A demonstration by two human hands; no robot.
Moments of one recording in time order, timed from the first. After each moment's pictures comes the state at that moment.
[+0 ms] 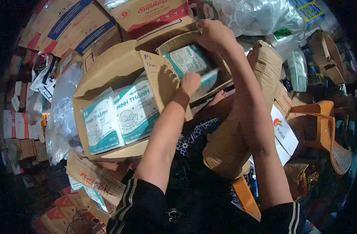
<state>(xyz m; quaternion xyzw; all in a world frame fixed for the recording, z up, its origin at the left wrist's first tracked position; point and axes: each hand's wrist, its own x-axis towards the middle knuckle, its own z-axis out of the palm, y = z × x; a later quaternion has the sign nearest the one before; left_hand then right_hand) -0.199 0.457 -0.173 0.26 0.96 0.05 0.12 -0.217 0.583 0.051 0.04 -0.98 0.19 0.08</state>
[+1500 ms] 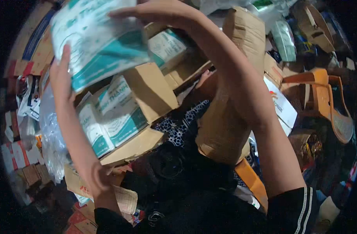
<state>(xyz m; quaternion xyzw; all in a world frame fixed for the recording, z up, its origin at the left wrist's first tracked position) -0.199 0.268 0.093 -0.01 0.81 0.59 -0.07 -0.222 0.549 0.091 0.29 -0.69 0.65 -0.09</state>
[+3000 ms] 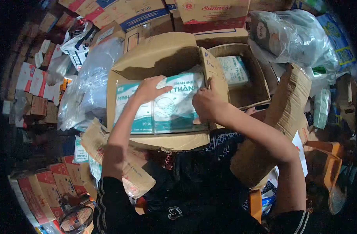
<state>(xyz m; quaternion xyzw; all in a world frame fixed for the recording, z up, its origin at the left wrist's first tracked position) -0.149 0.146 -0.023 0.14 0.97 0.17 0.09 -0.118 0.404 0.034 0.43 -0.88 -0.07 -0.21</state>
